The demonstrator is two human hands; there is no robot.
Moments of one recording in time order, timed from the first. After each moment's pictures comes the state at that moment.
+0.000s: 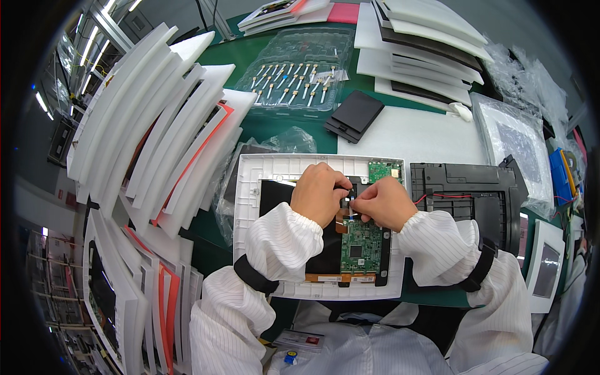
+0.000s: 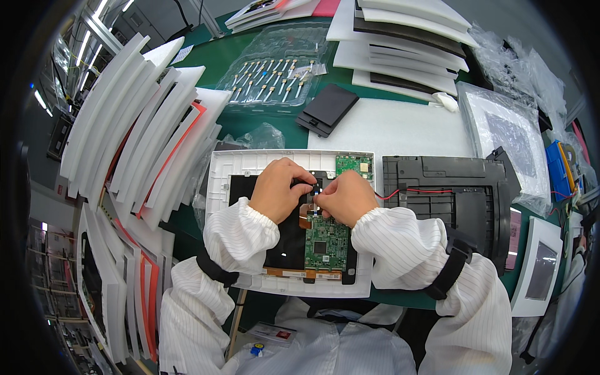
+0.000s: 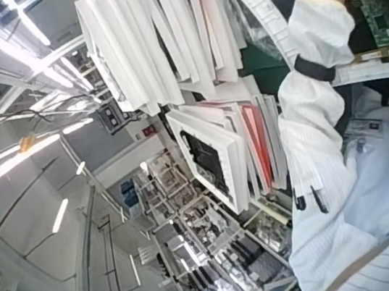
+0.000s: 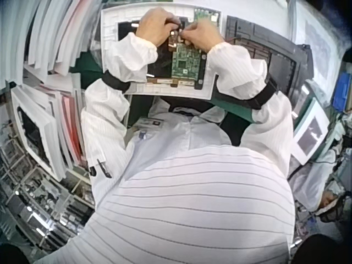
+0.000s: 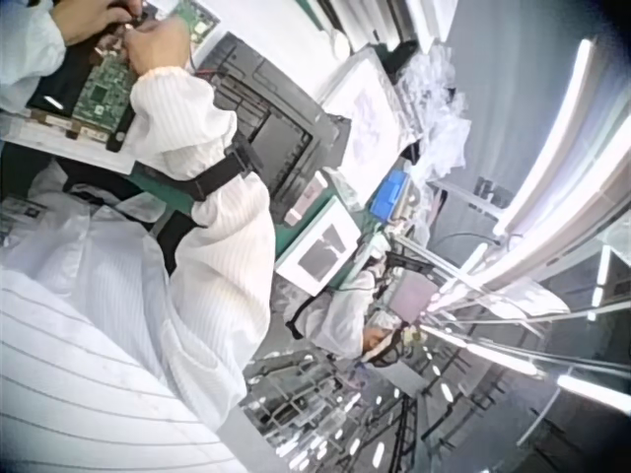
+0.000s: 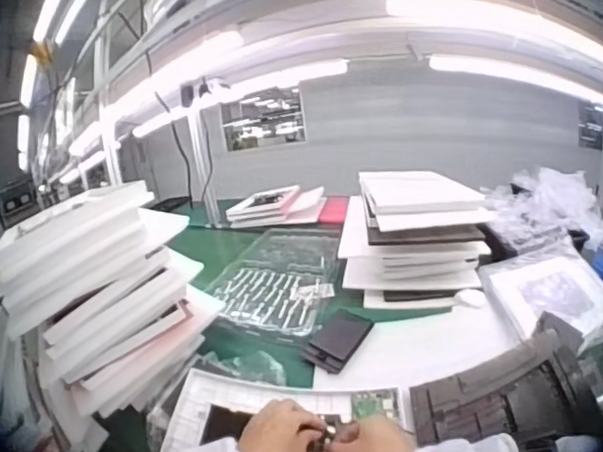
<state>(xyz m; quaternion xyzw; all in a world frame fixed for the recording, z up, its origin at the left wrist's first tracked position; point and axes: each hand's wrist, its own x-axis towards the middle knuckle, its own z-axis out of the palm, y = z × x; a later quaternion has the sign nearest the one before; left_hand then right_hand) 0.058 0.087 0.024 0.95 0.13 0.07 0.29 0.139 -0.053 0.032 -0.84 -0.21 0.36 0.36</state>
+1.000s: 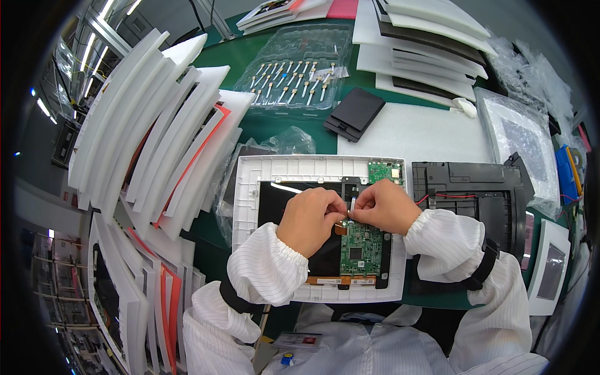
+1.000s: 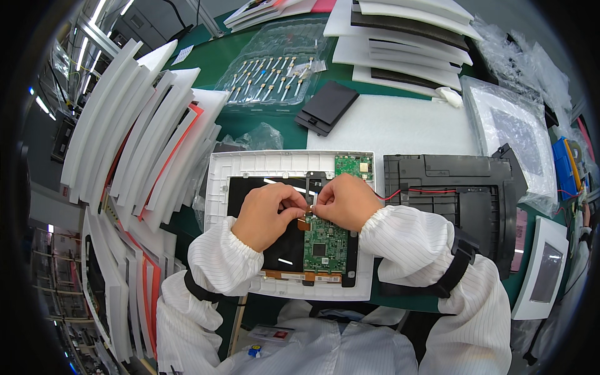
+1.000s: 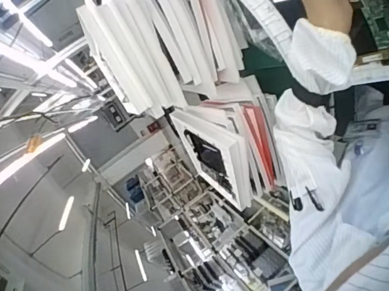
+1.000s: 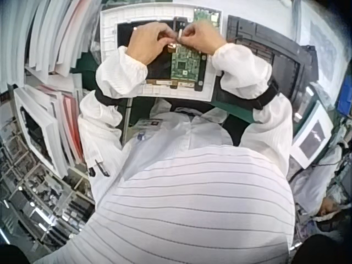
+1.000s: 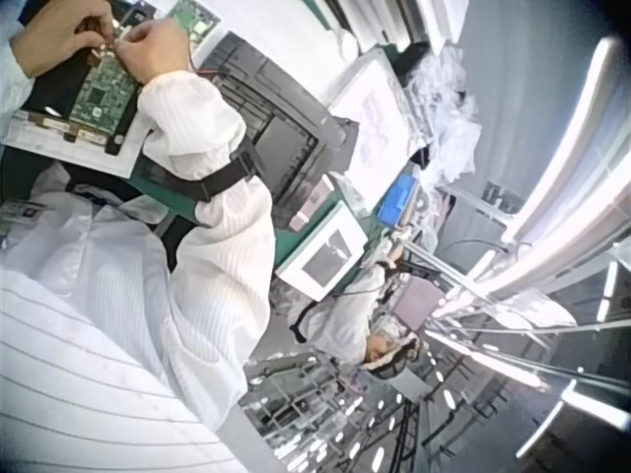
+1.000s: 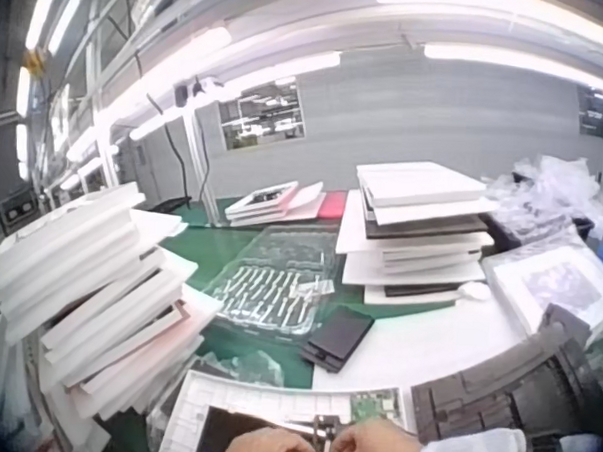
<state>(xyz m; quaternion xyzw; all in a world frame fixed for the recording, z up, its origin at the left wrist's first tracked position) 0.030 0.078 0.039 0.93 0.11 0.04 0.34 0.149 -0.062 0.017 -0.80 -0.37 0.32 0.35</state>
